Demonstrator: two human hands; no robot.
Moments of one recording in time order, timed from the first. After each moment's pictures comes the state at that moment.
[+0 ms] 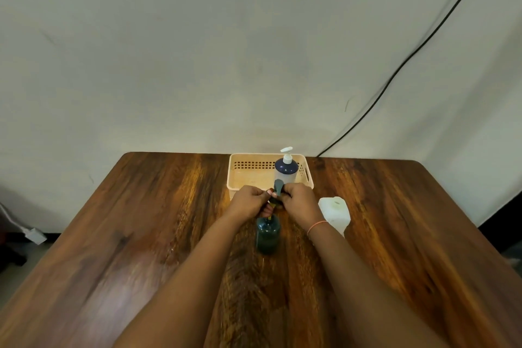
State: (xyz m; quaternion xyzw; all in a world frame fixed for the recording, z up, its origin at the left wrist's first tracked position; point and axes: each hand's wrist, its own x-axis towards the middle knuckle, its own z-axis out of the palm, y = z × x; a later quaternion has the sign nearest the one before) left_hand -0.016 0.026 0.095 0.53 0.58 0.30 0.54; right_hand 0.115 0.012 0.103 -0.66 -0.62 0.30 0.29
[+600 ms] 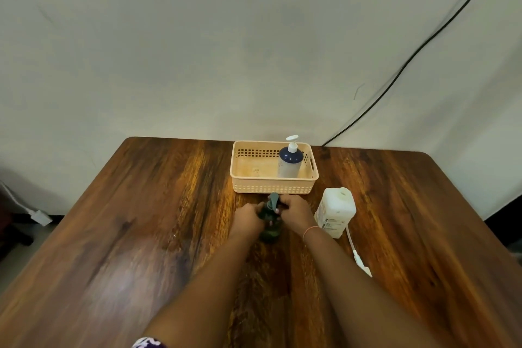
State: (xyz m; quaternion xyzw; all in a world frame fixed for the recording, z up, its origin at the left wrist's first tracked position) left_hand -0.011 0.012 0.019 0.54 0.69 0.20 0.44; right_hand 0.110 0.010 0.049 -0.68 -0.59 0.38 0.22
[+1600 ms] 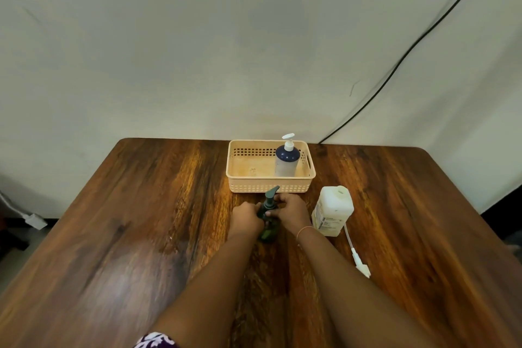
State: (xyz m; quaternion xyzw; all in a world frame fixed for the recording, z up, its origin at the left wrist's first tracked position) left_hand -0.009 0.022 0.013 0.57 0.70 0.18 0.39; right_hand 0.109 0.018 0.034 -0.68 -0.54 0.40 0.28
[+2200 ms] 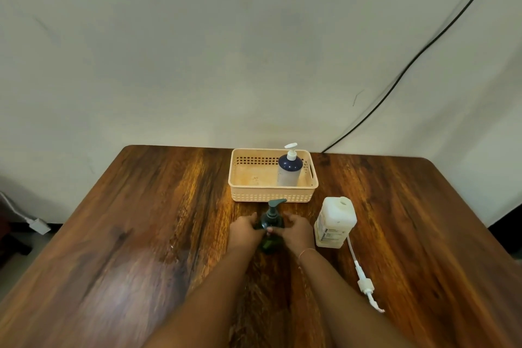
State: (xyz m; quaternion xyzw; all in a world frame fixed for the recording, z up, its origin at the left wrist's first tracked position) left_hand -0.013 0.014 0.007 0.51 0.70 0.23 0.45; right_hand 0.113 0.003 0.022 -0.70 -0.47 0.44 0.30
